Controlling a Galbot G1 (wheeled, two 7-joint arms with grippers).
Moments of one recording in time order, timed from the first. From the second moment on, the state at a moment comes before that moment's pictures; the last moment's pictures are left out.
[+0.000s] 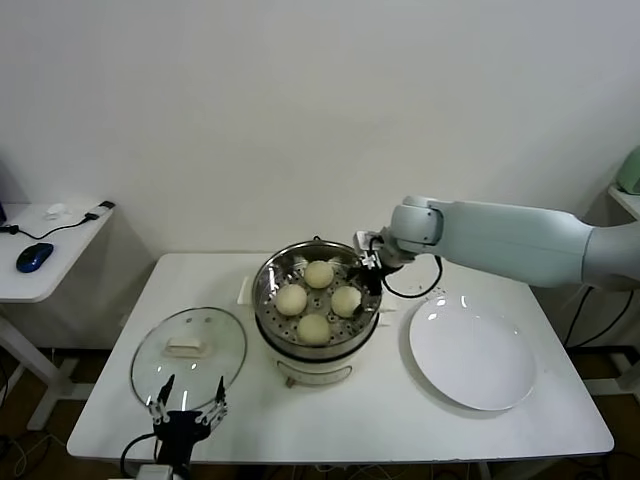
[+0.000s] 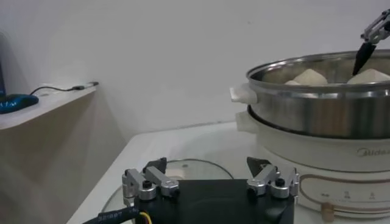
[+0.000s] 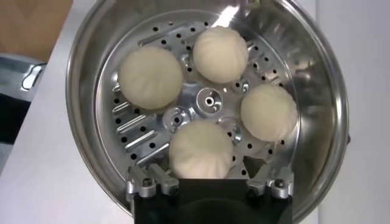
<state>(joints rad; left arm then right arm) 1.81 -1.47 -0.53 -2.16 0.04 0.14 -0.12 0.62 1.02 -1.51 1.32 0.71 -0.31 -0.80</state>
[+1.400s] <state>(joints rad) 1.73 -1.45 -0.57 -2.12 0.08 0.01 -0.16 -0.98 0.89 0.34 1.66 0.53 0.03 -0.03</state>
